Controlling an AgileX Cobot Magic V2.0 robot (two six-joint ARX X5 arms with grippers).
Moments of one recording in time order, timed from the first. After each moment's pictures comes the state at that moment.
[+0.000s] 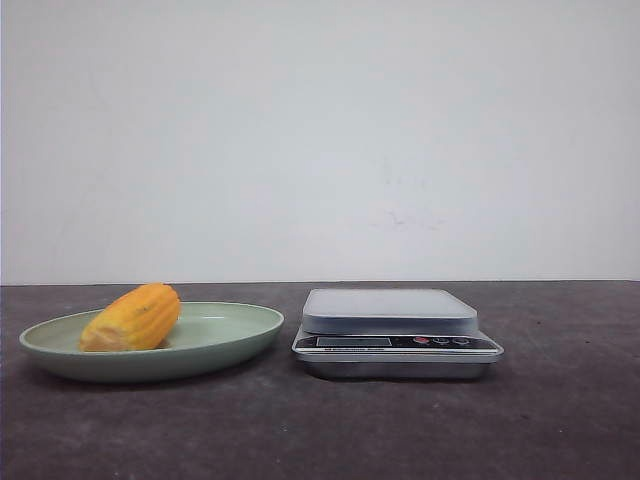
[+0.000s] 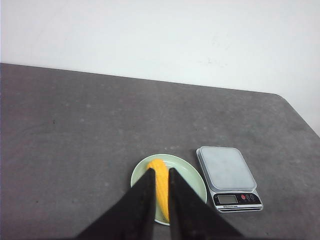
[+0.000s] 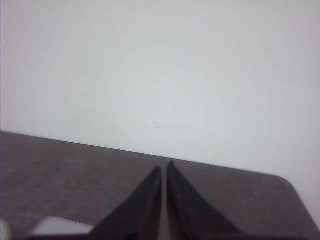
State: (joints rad) left arm -0.79 0.62 1.70 -1.43 -0.46 -0.43; right arm 0.27 0.28 0.67 -0.32 0.12 -0.04
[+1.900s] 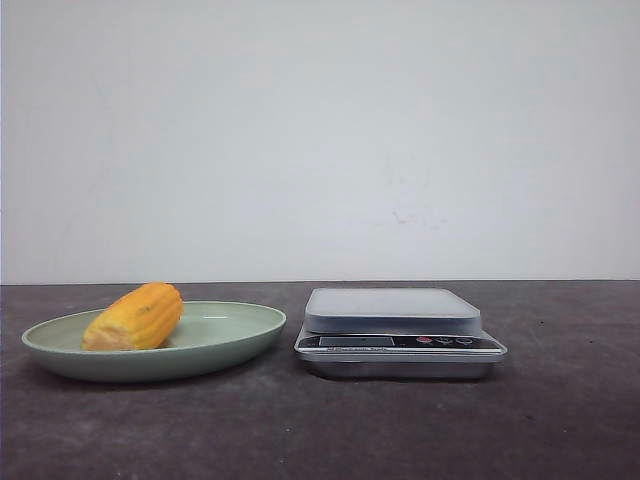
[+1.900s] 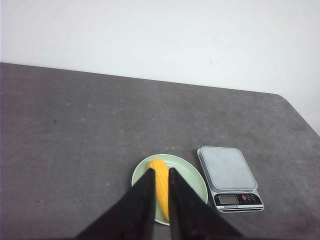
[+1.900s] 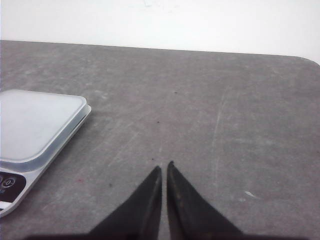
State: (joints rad) left arm -0.79 0.62 1.70 -1.43 -0.46 -0.43; right arm 0.11 0.00 0.01 -0.17 -0.02 0.03
